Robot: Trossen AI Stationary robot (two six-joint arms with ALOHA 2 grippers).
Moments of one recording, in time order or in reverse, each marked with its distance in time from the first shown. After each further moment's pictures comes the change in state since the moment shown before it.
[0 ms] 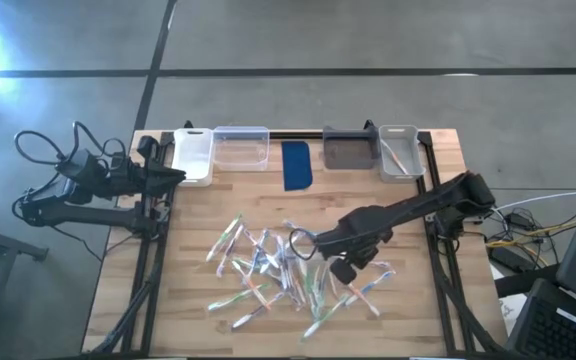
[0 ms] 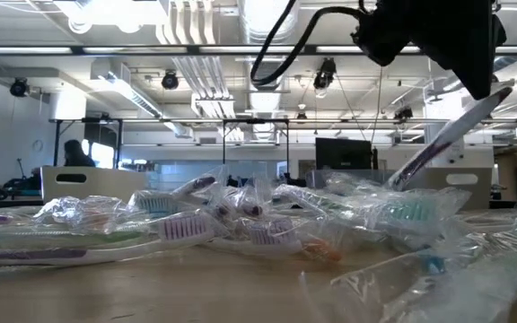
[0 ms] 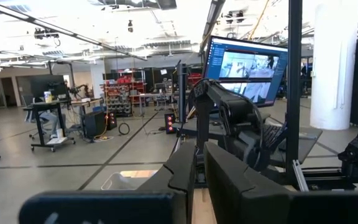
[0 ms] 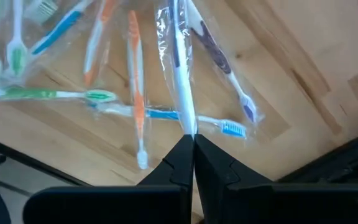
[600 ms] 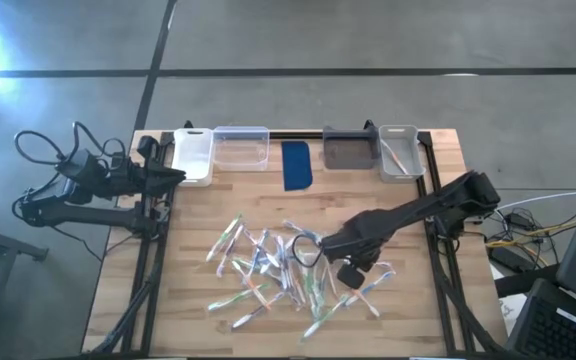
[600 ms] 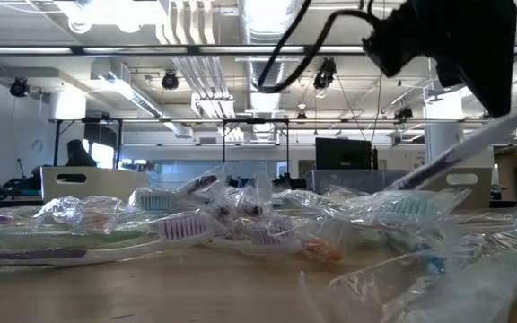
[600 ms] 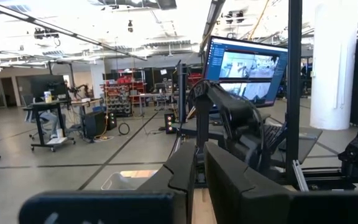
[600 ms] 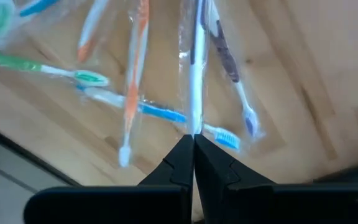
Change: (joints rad) left arm 0.000 0.000 0.000 0.000 0.000 0.000; right arm 0.024 -0.027 -0.128 0.128 -0.023 -0.145
